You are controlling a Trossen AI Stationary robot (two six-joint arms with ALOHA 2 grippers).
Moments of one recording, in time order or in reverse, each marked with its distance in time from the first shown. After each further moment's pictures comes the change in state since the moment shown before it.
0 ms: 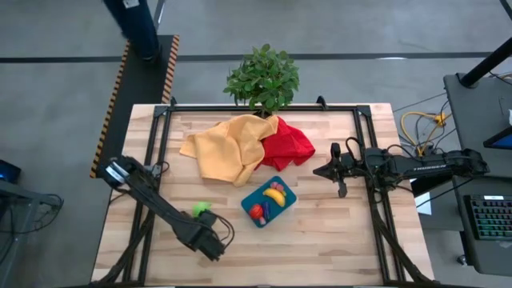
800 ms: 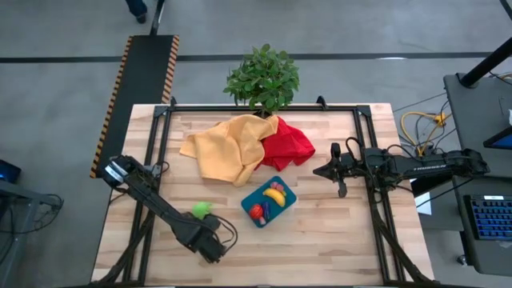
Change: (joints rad) left arm 0.000 -0.012 0.036 0.021 0.038 0.179; right arm 0.000 0.000 0.000 0.001 0.003 -0.003
